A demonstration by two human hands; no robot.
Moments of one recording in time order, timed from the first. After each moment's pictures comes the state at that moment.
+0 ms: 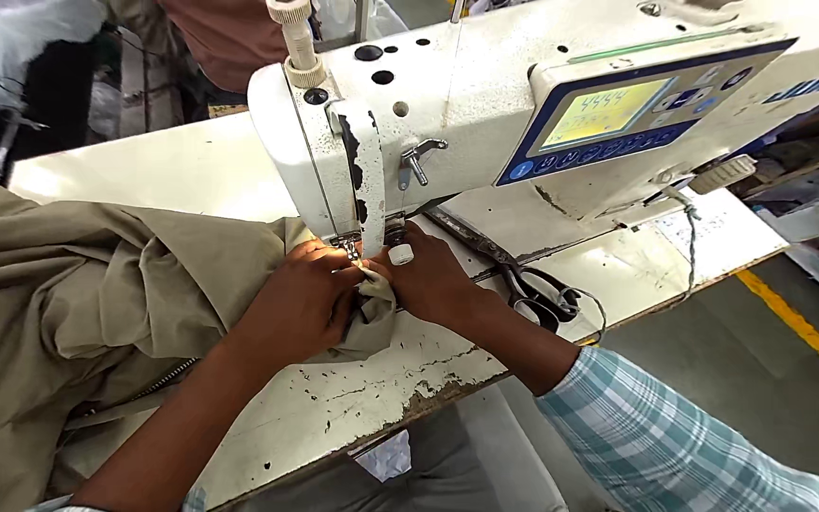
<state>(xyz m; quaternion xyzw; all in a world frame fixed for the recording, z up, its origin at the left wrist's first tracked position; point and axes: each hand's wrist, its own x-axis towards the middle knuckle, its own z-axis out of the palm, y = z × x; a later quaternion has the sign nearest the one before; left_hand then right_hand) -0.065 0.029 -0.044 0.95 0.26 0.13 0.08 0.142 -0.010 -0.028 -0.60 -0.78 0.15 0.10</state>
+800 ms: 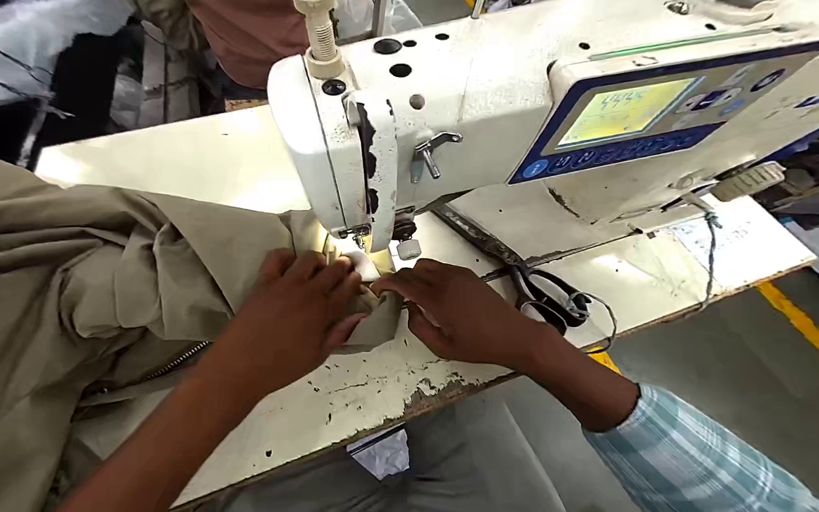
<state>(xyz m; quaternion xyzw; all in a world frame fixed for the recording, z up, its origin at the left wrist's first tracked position) -0.085 0.000 -0.029 0.95 0.30 0.07 -0.03 0.174 -0.049 -0.055 -0.40 -0.87 0.11 0.26</state>
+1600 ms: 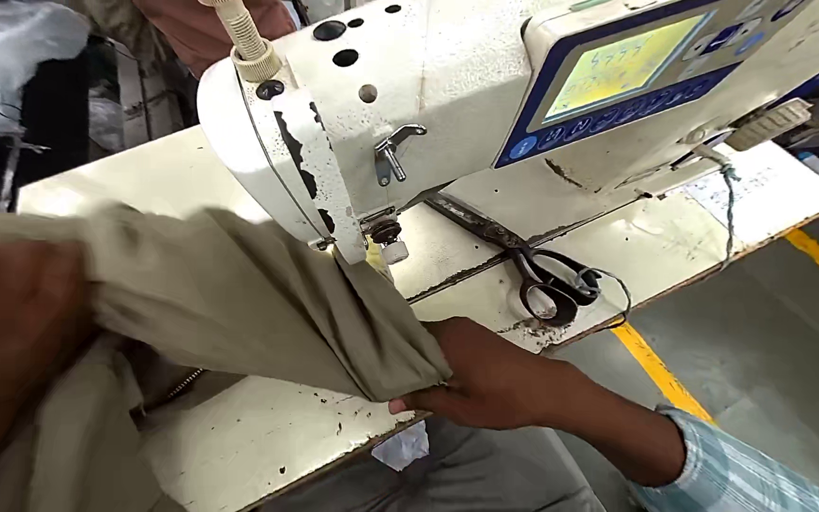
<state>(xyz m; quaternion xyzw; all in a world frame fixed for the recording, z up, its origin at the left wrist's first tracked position) -0.237 0.062 0.012 0.86 0.46 0.00 -0.22 0.163 -0.099 -0.050 -0.42 -0.77 0.42 0.25</state>
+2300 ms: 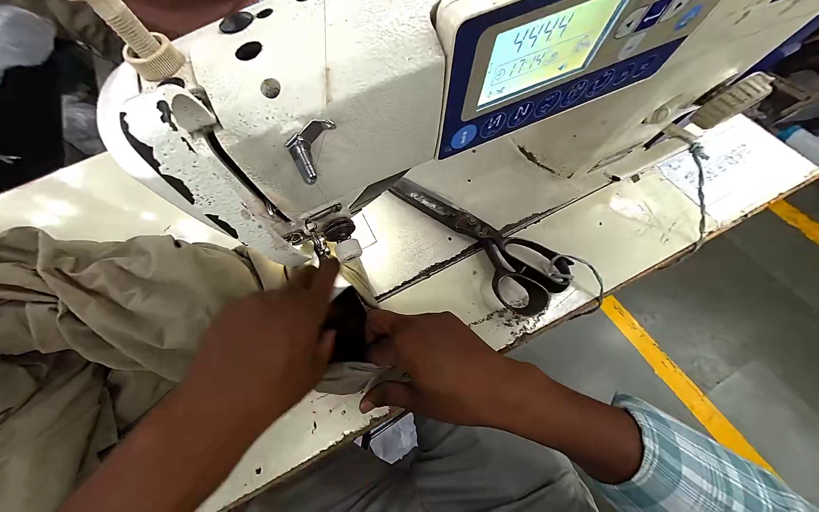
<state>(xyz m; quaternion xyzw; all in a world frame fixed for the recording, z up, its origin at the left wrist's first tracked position) -0.041 -0.020 0.014 0.92 0.39 -0.06 0.02 0.154 -0.096 -0.042 -0.47 -0.79 0.37 0.12</state>
